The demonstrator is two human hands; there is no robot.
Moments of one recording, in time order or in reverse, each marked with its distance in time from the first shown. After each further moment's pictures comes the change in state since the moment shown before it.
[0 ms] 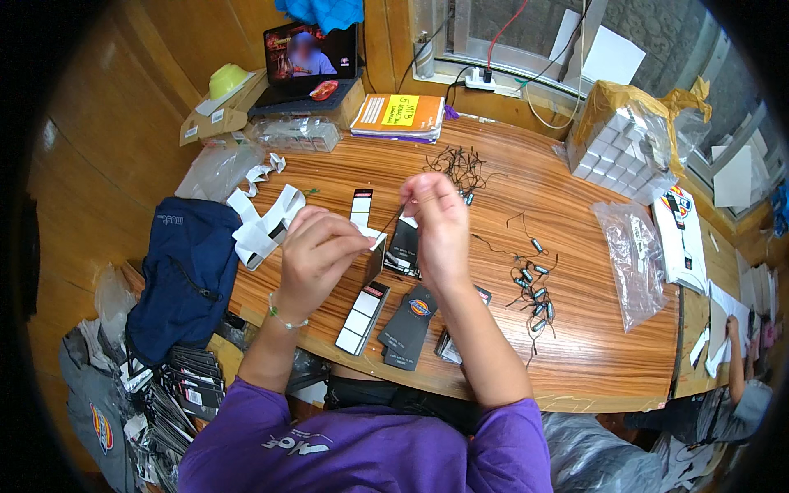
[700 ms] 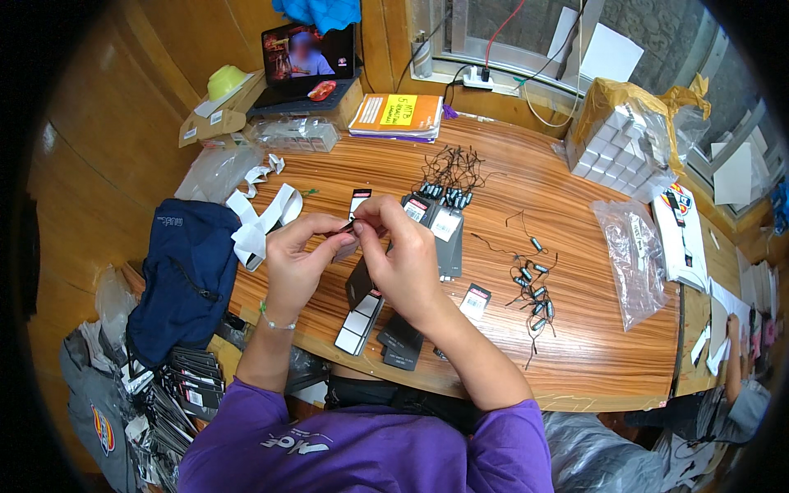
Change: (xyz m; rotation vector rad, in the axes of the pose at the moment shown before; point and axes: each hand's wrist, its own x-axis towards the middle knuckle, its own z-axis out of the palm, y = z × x) left_hand -0.008 0.000 0.002 -0.525 0.125 -0.512; right_hand -0.029 -0.012 0.028 -0.759 -0.215 -0.358
